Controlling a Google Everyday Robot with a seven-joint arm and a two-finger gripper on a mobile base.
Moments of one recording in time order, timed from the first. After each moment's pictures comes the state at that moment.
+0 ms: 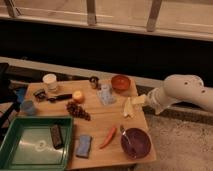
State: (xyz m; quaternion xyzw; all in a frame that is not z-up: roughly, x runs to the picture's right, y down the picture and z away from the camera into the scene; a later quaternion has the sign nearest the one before) arm 0.213 0.093 0.709 -0.22 0.08 0.80 0.55
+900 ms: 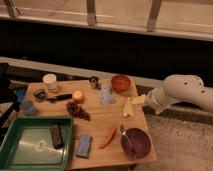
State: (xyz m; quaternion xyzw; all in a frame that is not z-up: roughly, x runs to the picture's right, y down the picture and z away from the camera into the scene) arm 0.213 0.092 0.708 -0.22 0.08 0.80 0.56
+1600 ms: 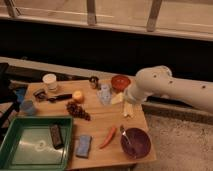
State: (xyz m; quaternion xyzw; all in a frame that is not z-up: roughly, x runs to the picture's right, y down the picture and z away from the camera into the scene) arm 0.085 0.077 0.719 -0.27 0.06 0.70 0.65
